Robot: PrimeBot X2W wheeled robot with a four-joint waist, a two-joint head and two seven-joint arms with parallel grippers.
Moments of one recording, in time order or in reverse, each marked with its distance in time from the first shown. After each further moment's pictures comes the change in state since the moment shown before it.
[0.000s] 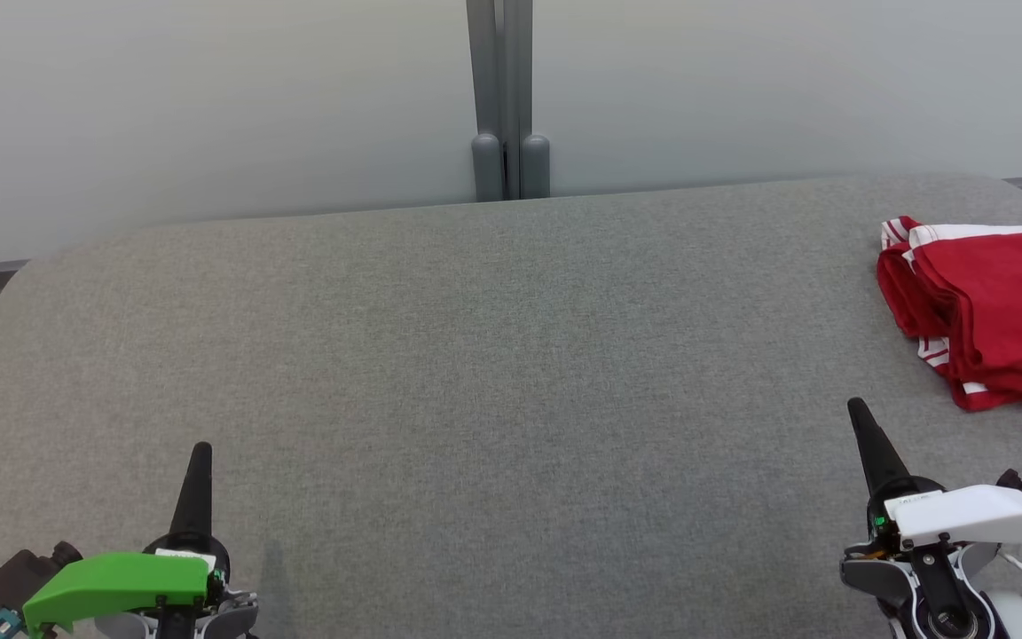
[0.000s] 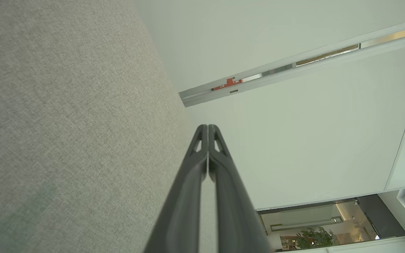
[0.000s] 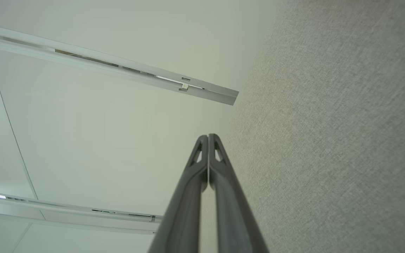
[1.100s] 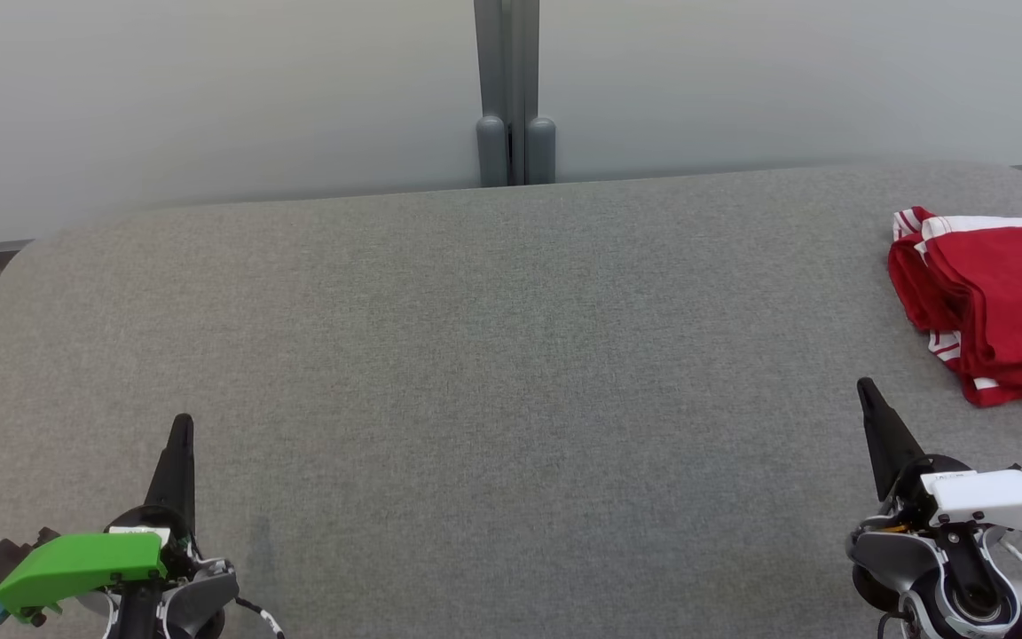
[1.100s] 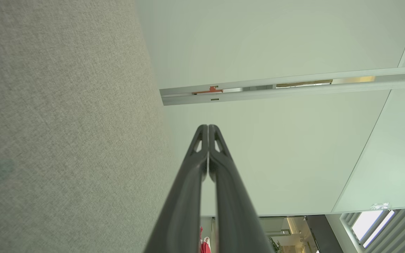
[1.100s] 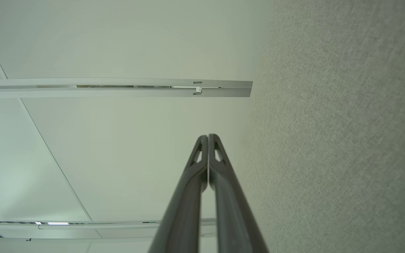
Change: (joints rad) left arm -0.056 -0.001 0.052 0.026 -0.232 -0.026 0.072; right arm -0.040 0.009 -0.049 0.016 0.248 -0.001 0.071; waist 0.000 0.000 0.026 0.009
